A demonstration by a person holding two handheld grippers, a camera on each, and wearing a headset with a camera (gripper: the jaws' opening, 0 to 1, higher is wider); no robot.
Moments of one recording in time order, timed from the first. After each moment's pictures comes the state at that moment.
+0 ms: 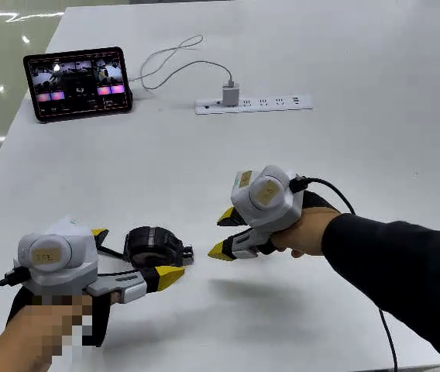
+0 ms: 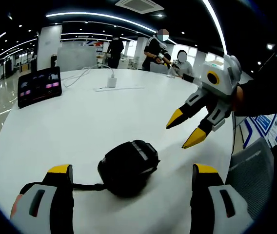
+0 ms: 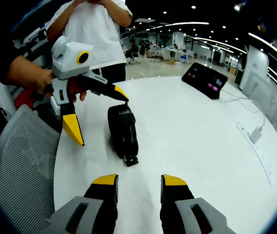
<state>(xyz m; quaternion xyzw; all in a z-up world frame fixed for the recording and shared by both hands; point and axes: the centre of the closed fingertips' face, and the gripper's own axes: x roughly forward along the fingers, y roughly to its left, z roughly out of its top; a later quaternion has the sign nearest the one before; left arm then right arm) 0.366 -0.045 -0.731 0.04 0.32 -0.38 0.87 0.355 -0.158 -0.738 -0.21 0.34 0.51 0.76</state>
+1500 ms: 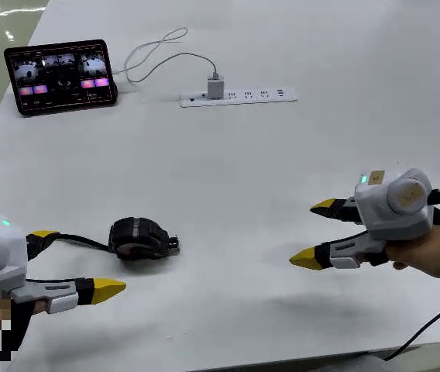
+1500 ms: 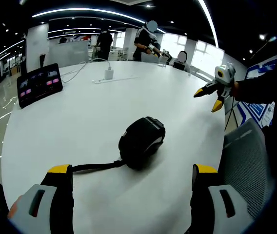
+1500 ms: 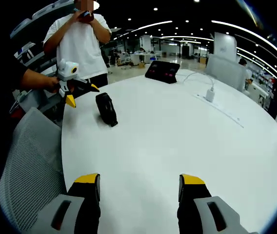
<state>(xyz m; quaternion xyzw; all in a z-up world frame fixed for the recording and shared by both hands) 0.350 0.007 -0.728 0.07 0.33 -0.41 0.85 0.299 -0.309 -0.722 -0.13 0.35 0.42 0.83</state>
